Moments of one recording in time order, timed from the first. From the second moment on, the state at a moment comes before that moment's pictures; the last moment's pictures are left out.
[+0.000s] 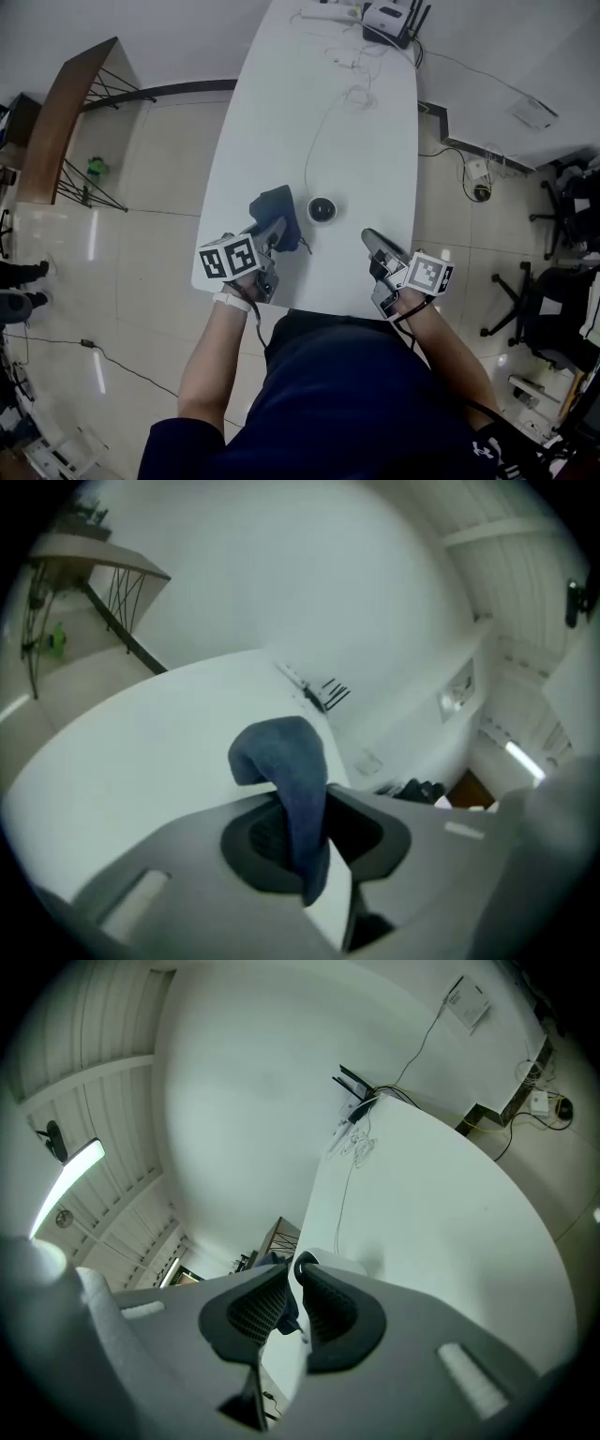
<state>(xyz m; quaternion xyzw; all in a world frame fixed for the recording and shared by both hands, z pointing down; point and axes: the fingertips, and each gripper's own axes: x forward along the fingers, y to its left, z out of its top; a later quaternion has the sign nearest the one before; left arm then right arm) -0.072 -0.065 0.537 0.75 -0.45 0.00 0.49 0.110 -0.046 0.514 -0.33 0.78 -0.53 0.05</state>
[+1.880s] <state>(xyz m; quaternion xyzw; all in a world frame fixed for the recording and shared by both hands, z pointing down) 0.044 -0.021 0.563 0.82 -0.31 0.18 0.43 0.146 -0.026 0.541 -0.38 0.75 -0.55 0.04</state>
